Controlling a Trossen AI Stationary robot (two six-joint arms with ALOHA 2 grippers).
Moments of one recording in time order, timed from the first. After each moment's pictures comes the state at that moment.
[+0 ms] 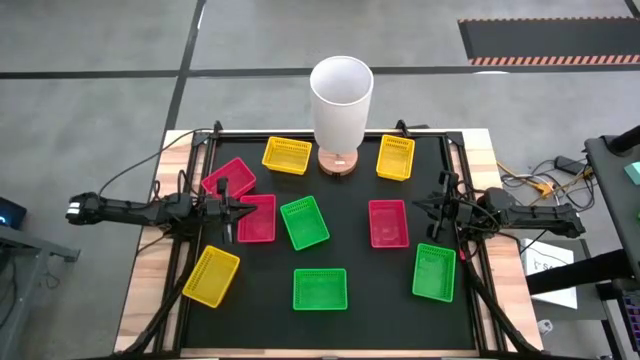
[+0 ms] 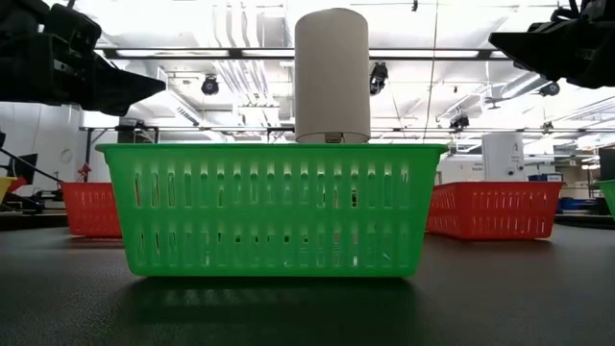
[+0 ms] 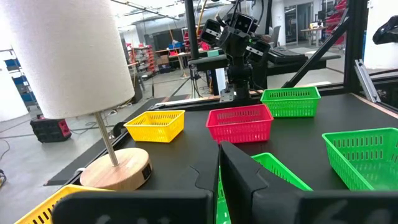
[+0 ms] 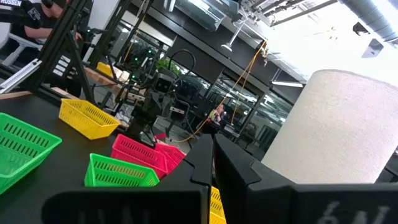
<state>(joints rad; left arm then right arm) -0.07 0.24 0.01 0.22 -0.22 0.17 -0.02 0.03 0.01 0.26 0.00 -0.58</state>
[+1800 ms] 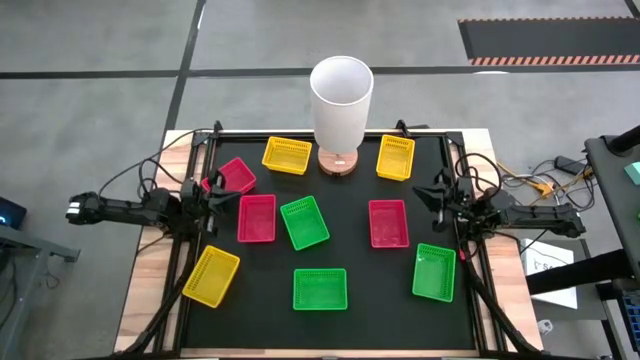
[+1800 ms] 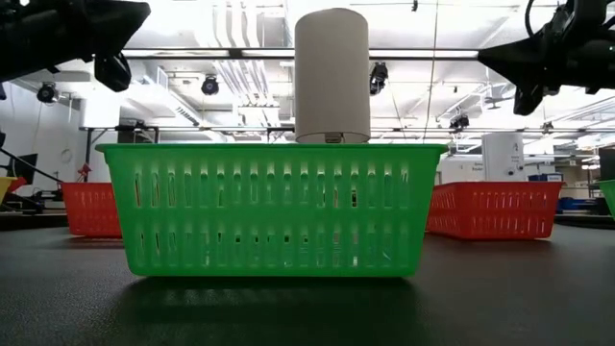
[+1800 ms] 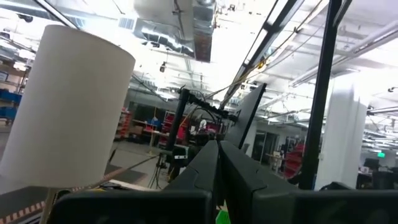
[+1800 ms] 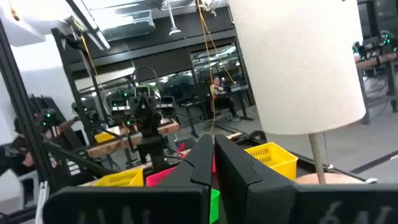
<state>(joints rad) -0.07 0.25 0.01 0.66 -0.19 -0.16 -0.02 0.04 0.01 0.26 0.24 0.17</state>
